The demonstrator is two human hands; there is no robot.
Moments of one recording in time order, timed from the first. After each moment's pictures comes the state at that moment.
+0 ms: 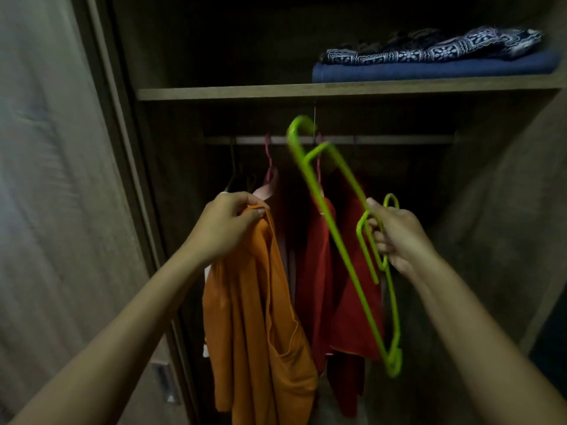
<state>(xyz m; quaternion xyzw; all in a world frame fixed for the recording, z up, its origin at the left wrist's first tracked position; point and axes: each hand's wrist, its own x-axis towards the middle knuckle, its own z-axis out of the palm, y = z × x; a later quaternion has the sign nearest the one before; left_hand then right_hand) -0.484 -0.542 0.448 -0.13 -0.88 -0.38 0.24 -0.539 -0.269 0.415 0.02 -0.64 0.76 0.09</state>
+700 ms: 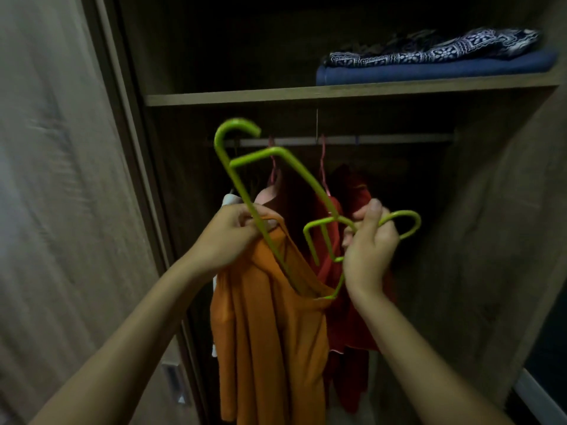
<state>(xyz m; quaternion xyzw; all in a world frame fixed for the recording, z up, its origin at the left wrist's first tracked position) -0.468 -0.548 0.444 -0.19 -0.82 -0.52 0.14 -0.487 -0.356 0.396 0.08 -0.54 0.73 0.42</state>
